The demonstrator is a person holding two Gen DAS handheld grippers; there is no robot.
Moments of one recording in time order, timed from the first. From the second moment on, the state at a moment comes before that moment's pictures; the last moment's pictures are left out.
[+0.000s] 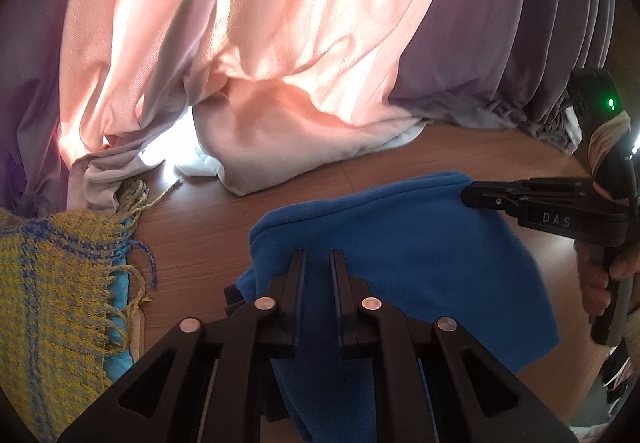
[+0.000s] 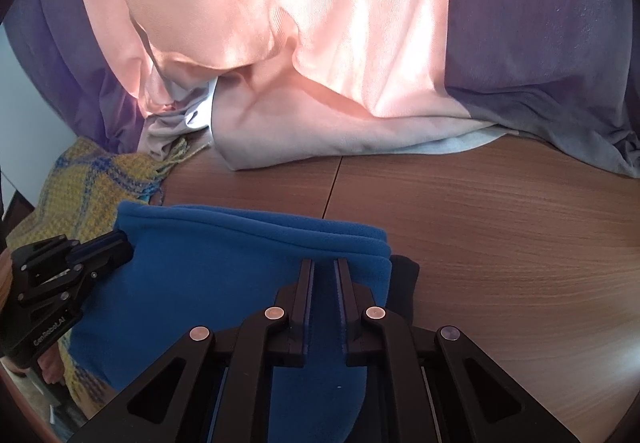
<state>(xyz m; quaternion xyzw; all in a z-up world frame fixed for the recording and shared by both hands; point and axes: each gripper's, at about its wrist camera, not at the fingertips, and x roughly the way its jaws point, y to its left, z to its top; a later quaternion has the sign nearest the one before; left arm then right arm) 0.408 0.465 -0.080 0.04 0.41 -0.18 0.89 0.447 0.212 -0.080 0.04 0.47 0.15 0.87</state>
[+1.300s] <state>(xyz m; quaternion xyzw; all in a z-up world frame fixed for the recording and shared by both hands) 0.078 0.388 0.019 0.05 0.26 -0.05 0.96 0.125 0.117 0.028 0.01 0.31 0.10 0.94</state>
